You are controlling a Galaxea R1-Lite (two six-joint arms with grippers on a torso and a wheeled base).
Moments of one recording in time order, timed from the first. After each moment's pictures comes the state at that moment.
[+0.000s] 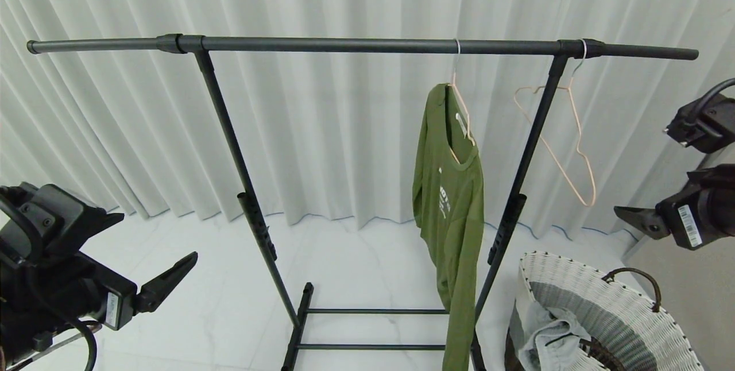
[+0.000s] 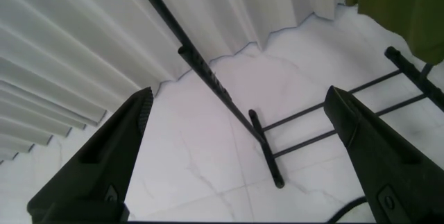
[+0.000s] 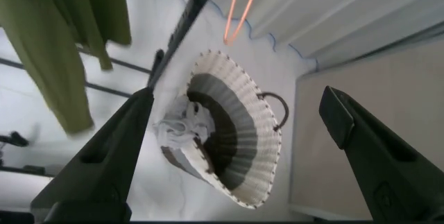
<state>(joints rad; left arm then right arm) -0.02 1.11 -0.34 -0.51 -0.16 0.50 0.44 1.25 -0.96 0.20 -0.39 -0.21</state>
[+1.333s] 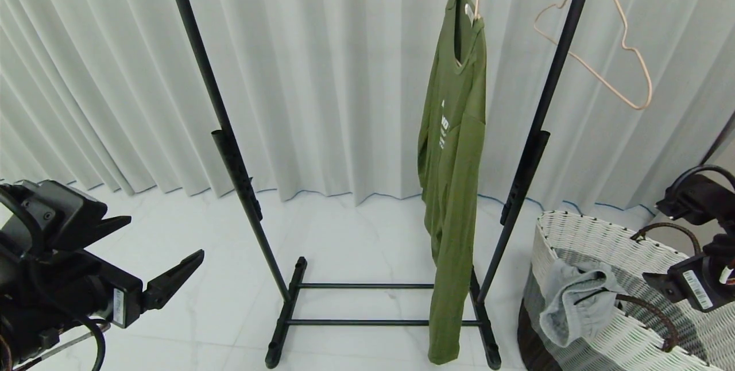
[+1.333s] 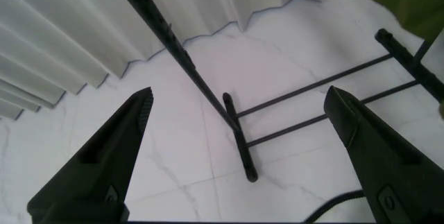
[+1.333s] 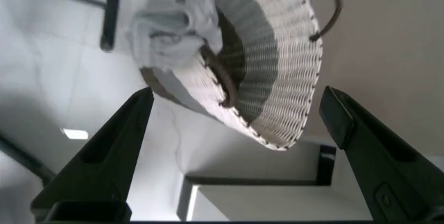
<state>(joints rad) -0.04 1.12 -0.34 -0.51 -0.15 0.42 0.28 1.28 -0.73 0.18 -0.43 -0.22</state>
